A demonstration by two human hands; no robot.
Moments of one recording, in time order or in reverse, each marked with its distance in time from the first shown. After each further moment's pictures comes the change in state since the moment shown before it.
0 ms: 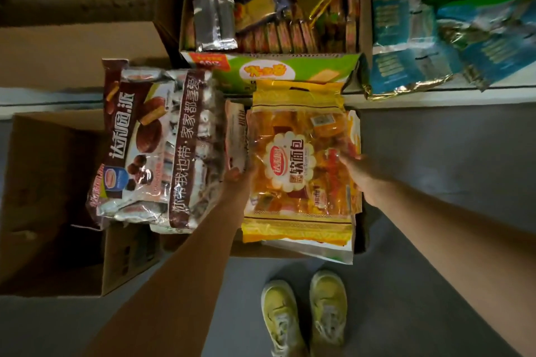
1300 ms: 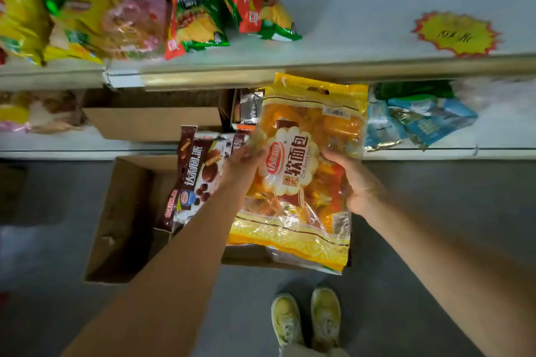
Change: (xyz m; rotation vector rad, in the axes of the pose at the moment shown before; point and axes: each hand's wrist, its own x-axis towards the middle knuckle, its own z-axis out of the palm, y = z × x) left_hand -0.219 0.131 -0.091 -0.036 -0.020 0.399; right_hand -0.253 -0.081 -0.052 0.591 -0.391 -0.216
